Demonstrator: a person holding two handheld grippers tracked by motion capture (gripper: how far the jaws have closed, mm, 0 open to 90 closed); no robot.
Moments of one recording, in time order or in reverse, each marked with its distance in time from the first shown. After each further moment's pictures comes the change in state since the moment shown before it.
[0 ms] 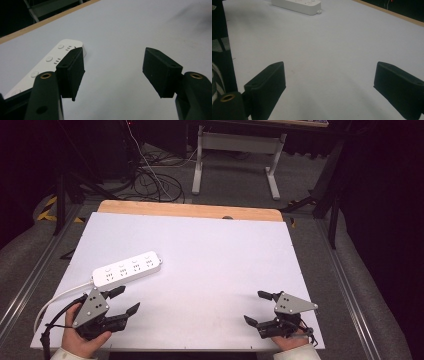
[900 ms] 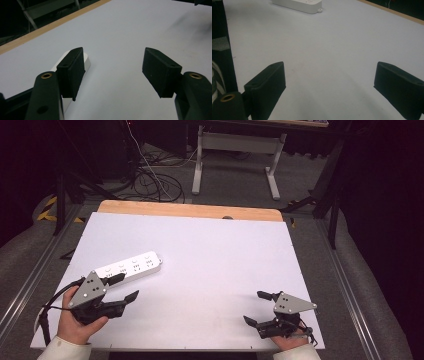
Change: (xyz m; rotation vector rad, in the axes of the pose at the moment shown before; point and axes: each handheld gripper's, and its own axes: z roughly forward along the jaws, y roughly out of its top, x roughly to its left) left arm 0.023 0.030 0.001 0.007 -0.045 0.003; right arm 0.000 -0.001 0.002 0.007 0.008 -0.002
